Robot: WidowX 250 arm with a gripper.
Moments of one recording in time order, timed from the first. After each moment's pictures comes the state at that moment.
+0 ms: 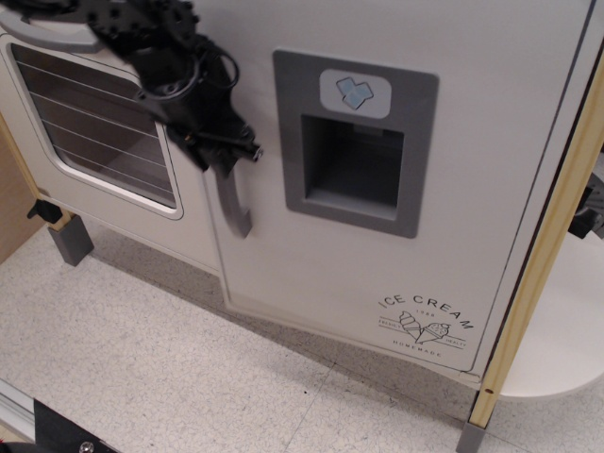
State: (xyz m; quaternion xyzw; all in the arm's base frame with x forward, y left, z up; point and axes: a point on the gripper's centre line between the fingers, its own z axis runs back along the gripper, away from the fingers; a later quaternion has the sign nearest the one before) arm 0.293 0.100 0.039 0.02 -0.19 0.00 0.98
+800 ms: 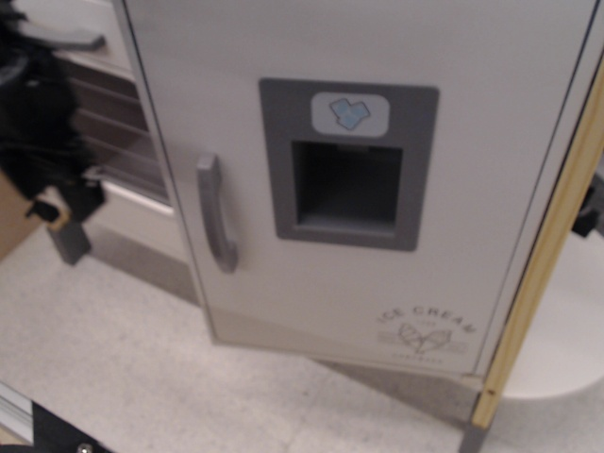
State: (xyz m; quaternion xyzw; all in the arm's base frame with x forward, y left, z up) arm 0.201 0.167 0.056 -0.02 -0.04 0.00 1.00
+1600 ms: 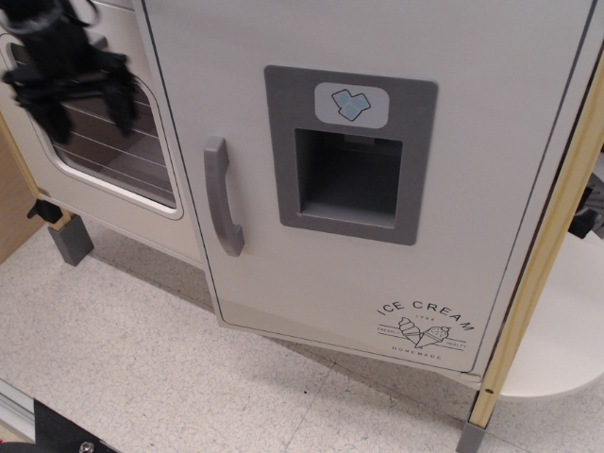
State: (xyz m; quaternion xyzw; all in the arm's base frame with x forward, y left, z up) arm 0.286 0.199 0.046 -0.03 -0.09 0.25 0.96
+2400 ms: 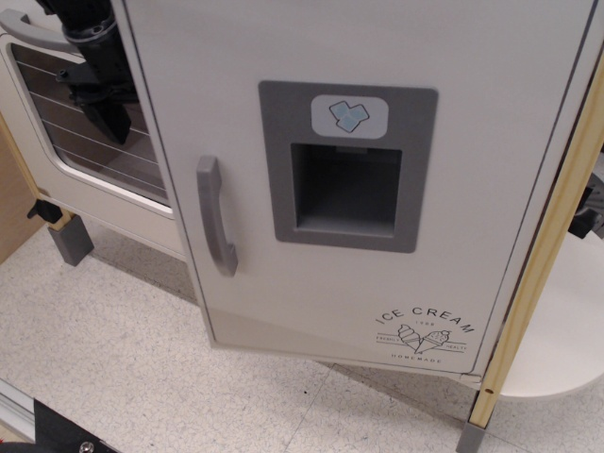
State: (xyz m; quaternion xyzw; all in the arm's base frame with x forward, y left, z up) arm 0.287 0.143 0.060 -0.03 -0.13 0.18 0.97
